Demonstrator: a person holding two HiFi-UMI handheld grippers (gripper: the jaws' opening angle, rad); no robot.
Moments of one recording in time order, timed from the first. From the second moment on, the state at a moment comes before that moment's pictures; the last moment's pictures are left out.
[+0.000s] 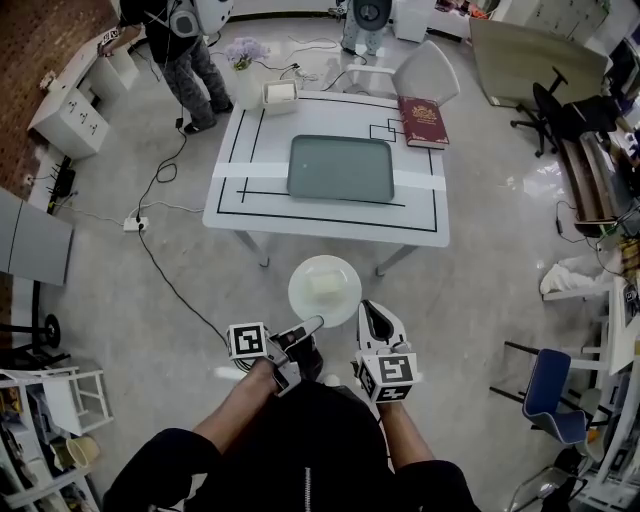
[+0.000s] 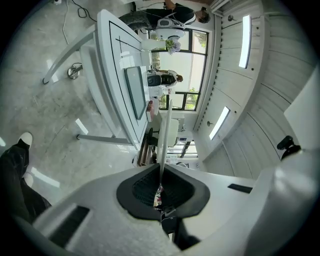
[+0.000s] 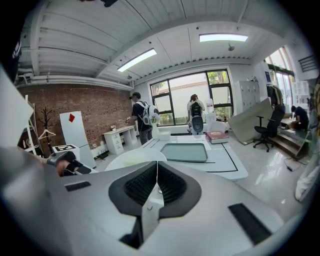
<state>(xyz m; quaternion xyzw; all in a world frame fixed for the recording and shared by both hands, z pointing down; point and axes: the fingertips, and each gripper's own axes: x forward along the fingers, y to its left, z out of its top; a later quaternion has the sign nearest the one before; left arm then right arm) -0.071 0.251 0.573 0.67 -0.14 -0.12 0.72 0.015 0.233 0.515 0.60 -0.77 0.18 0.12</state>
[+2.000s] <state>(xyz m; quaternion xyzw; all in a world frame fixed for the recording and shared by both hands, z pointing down) -0.023 0.100 0.581 0.65 -0.18 -0.15 0.72 0.060 0.058 0.515 0.56 -0.80 0.19 0.10</state>
